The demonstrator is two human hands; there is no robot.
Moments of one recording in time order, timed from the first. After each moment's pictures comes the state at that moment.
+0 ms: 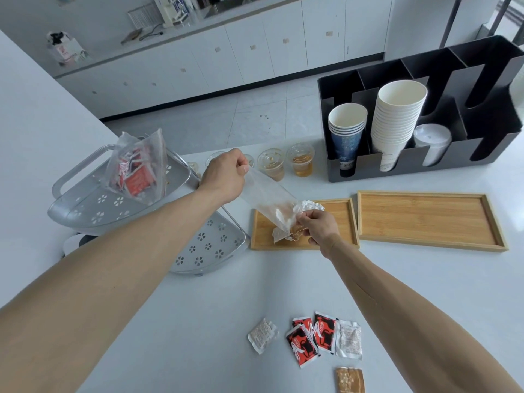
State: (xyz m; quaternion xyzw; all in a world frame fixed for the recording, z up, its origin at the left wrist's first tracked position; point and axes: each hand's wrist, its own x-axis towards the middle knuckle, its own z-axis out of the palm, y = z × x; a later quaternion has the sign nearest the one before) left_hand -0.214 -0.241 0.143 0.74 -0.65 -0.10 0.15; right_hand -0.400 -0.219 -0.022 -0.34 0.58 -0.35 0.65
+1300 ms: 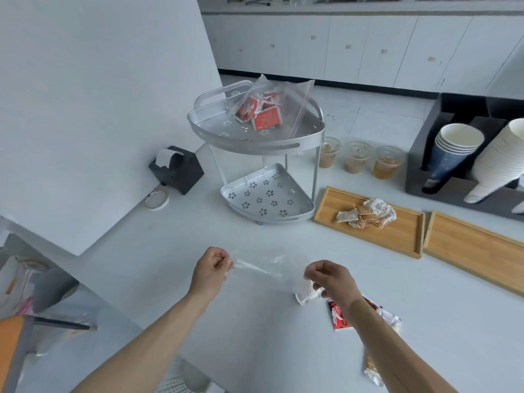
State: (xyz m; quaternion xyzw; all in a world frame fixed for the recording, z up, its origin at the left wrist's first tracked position) left_hand -0.084 0.083 0.004 0.80 -0.26 -0.33 0.44; right_hand -0.337 -0.036 -0.011 -0.53 0.51 -0.16 0.66
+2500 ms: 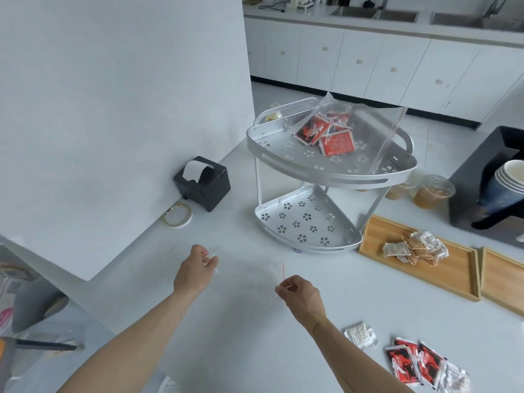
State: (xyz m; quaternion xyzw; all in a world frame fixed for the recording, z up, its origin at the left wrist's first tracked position) left_hand 0.121 0.064 -0.049 0.89 -0.29 -0.24 0.25; right_hand -0.134 -0.010 -0.032 -0.63 0.58 -0.07 0.51
